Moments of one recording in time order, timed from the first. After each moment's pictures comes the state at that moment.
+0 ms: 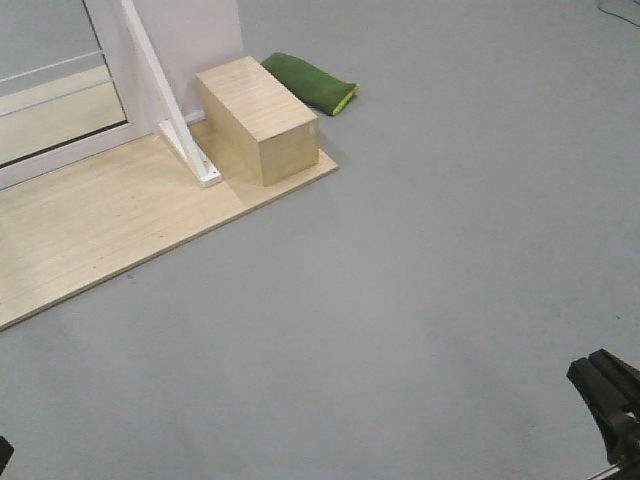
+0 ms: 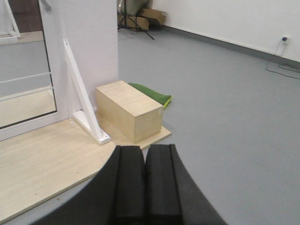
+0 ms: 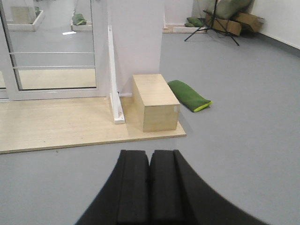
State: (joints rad) left arm -0.09 -0.01 0.03 -0.14 0.23 0.04; right arm 0.35 0.00 0.03 0.00 0.25 -0.08
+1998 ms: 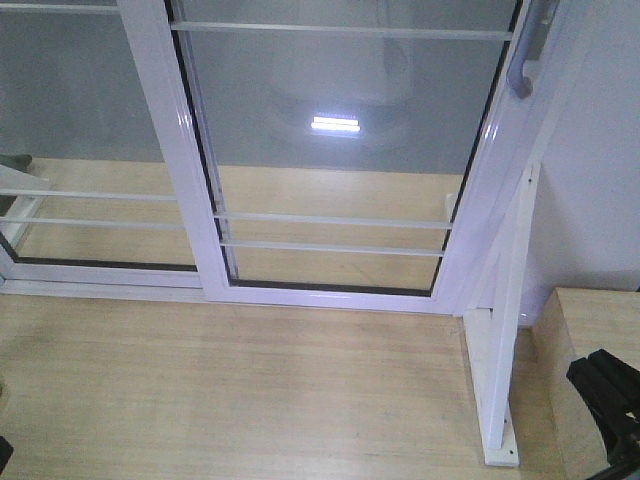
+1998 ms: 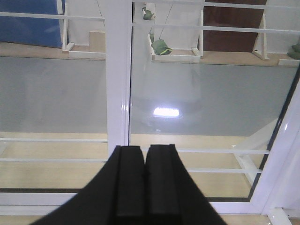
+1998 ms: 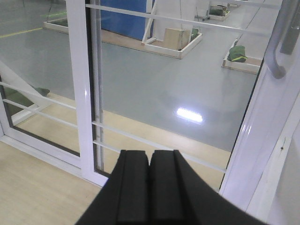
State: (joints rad) left arm -0.09 -0.01 0.03 -0.14 0.23 0.04; right arm 0.35 0.00 0.03 0.00 0.25 -0.08
